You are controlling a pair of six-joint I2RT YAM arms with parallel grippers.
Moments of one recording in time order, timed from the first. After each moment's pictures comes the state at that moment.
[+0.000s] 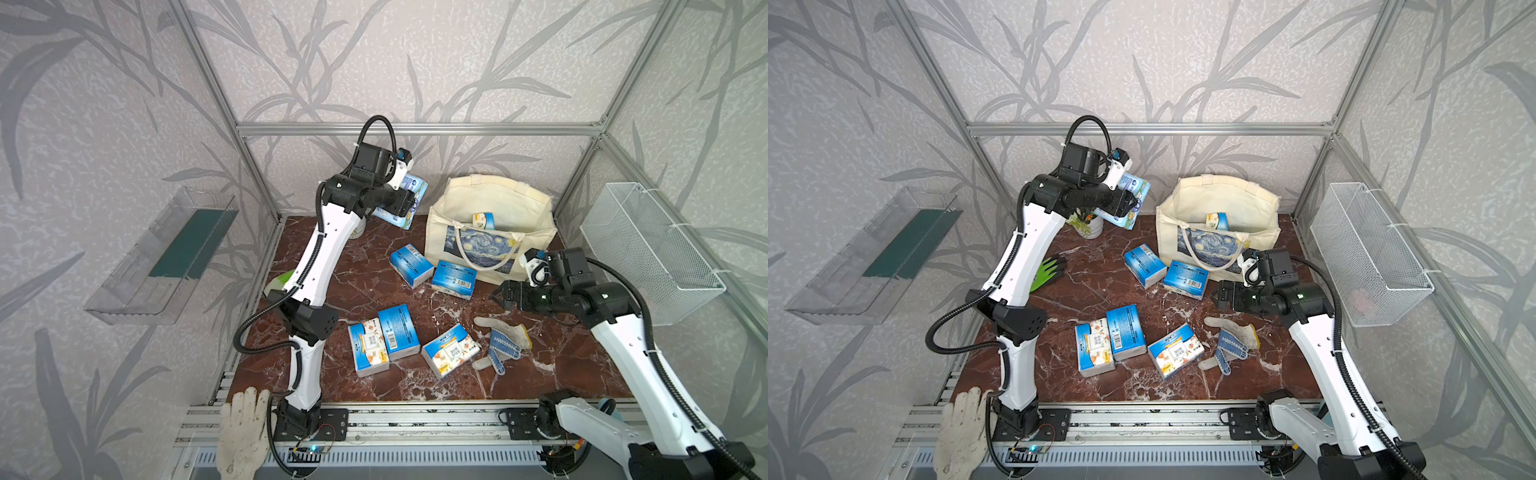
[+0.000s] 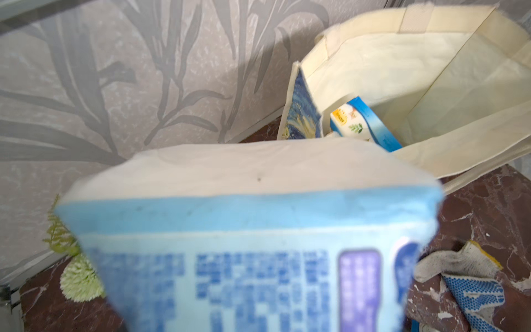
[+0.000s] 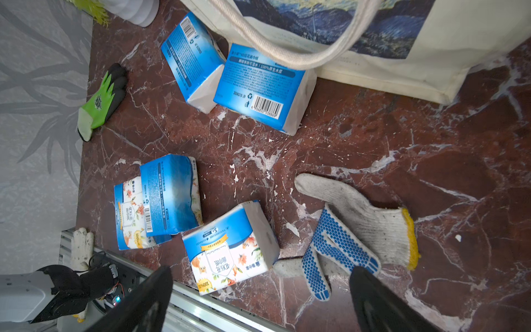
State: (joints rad) left arm -0.44 2.10 2.63 -1.15 0.13 0.12; right arm 0.22 1.04 1.14 -1.08 -0.32 0.33
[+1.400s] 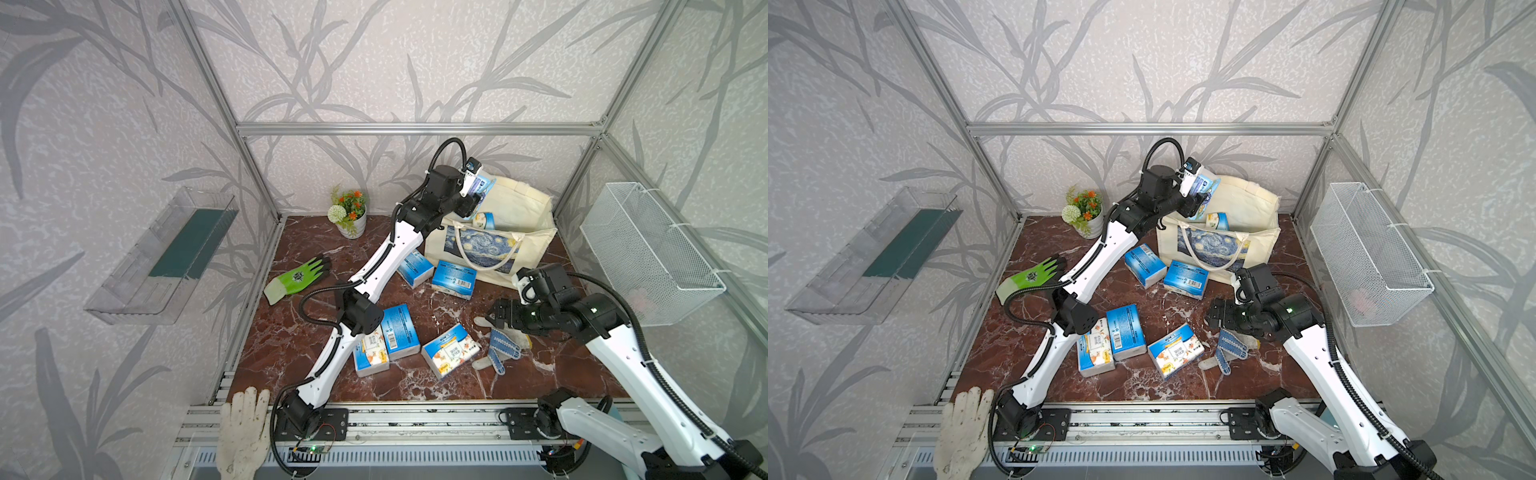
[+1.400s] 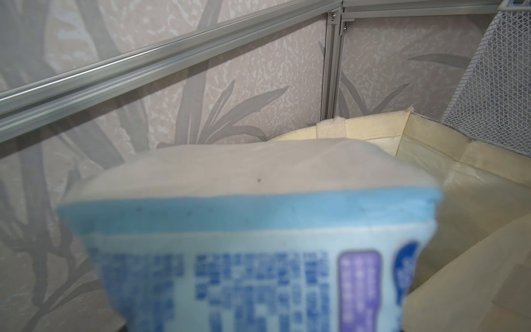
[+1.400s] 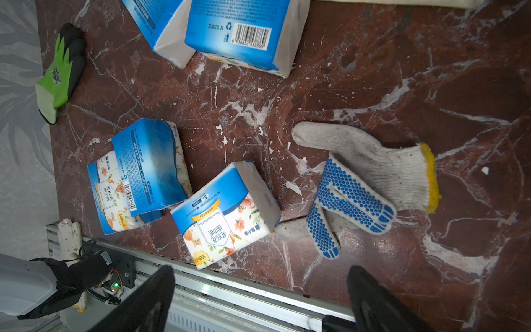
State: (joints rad) left arm -0.69 2.51 2.84 -0.58 0.04 0.17; right arm 0.39 0.97 1.03 -1.13 -0.21 0.53
